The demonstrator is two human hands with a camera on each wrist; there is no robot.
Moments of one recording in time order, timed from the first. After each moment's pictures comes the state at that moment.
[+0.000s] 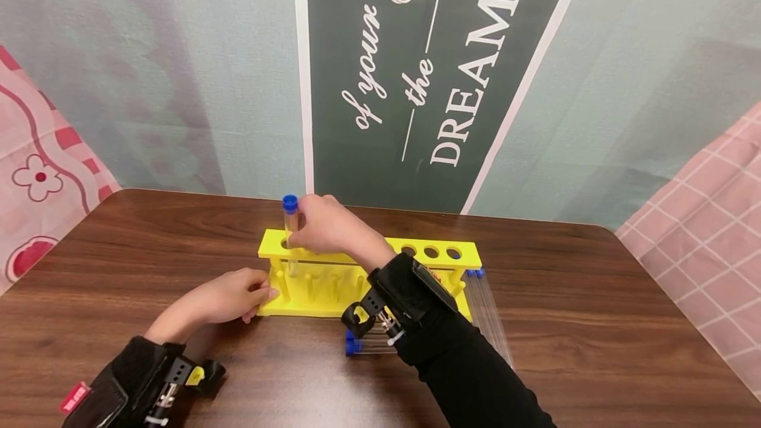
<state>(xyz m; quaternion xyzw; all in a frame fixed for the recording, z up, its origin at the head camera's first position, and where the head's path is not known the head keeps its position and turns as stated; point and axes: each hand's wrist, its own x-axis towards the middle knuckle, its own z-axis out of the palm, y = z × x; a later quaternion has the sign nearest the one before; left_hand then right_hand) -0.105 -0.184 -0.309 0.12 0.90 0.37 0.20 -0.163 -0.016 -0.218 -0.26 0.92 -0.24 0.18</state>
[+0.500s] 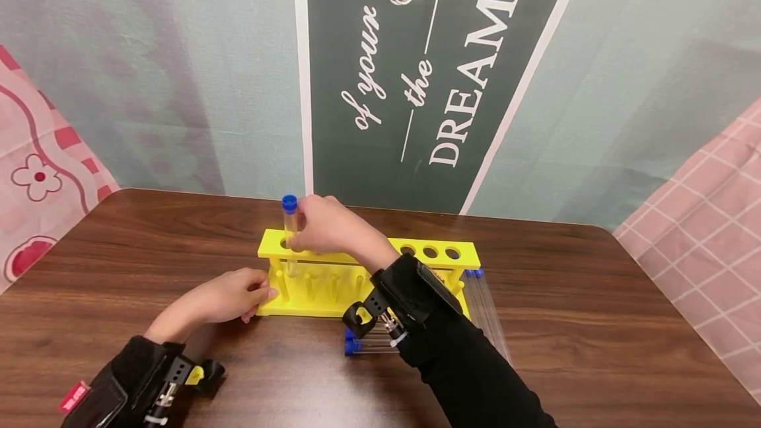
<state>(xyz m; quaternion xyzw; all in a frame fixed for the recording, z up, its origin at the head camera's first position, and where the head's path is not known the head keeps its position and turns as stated) -0.104 -0.184 -0.310 0.12 0.90 0.37 0.20 -0.160 -0.015 -0.214 -0.26 0.93 -0.20 0.17</state>
